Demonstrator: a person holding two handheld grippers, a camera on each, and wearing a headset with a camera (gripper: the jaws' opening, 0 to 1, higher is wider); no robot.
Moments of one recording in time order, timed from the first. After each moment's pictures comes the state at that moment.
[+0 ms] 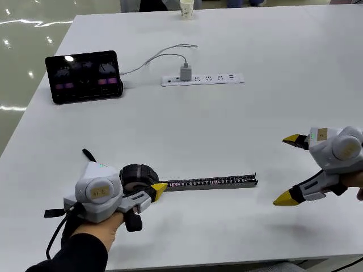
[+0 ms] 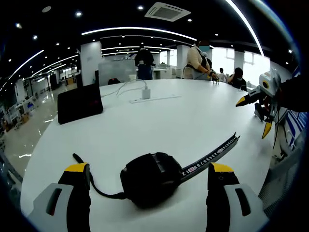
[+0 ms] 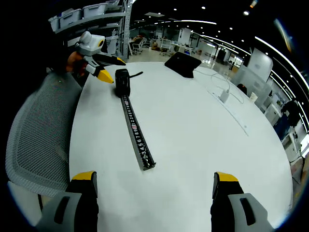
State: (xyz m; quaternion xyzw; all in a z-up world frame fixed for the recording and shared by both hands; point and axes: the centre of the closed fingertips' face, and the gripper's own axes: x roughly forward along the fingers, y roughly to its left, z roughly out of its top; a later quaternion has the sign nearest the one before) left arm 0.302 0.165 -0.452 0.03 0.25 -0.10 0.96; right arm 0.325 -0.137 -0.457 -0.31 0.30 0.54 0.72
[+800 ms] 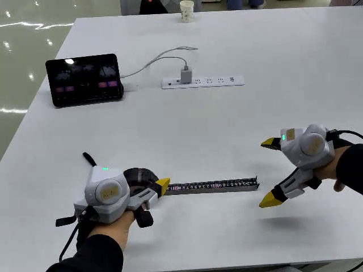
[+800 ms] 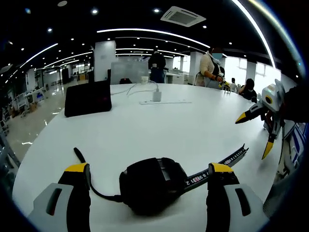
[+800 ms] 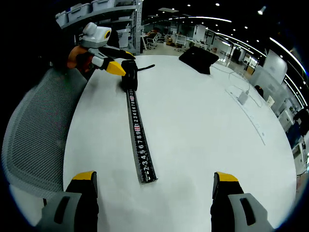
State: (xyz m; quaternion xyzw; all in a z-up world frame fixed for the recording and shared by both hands) left arm 0.314 0.170 -0.459 -0.01 0.24 -0.05 0.97; right arm 0.335 -0.107 -0.489 -0.33 0.32 0.59 0.67
